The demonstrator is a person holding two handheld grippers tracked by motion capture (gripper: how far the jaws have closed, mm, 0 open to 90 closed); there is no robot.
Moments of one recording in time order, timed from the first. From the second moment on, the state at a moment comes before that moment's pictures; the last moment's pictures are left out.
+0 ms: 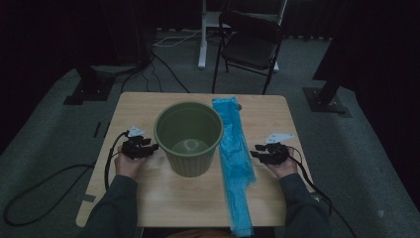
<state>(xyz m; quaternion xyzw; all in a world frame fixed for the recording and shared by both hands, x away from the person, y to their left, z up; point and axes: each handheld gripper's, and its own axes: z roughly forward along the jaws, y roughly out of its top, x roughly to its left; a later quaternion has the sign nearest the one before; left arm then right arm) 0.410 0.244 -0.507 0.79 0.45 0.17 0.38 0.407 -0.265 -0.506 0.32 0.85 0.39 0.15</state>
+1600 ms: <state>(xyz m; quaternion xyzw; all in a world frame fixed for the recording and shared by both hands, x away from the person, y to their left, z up) 0.408 0.222 -0.499 0.80 0.42 0.19 0.38 0.395 -0.157 -0.527 0.25 0.91 0.29 0.13</state>
